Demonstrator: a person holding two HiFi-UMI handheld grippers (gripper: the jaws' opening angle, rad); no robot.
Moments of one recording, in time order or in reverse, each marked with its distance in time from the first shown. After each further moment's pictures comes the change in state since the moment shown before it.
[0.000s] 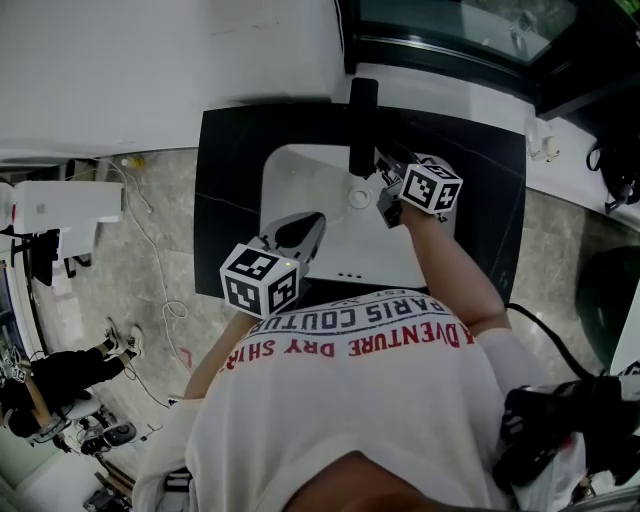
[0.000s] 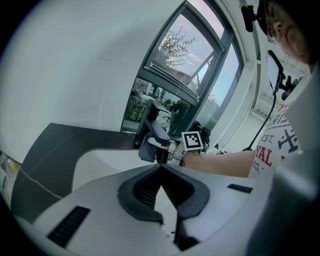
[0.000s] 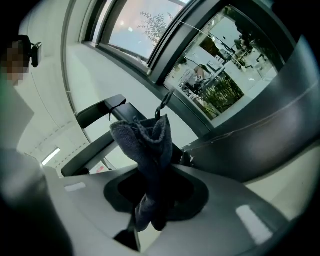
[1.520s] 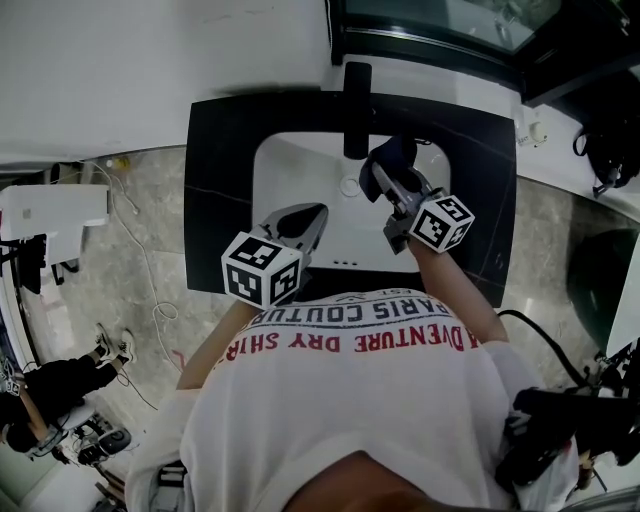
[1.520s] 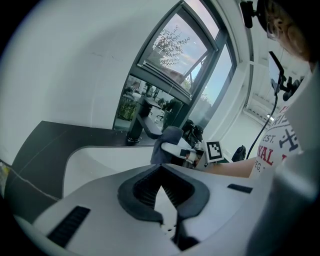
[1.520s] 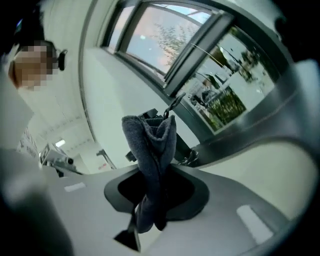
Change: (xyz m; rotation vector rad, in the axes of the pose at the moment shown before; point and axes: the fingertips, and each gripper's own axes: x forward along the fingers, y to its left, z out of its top) left arm 0.001 -0.013 -0.013 0.035 0.011 -0.082; right arm -0.080 0.052 -0.020 -0.093 -0.082 0.039
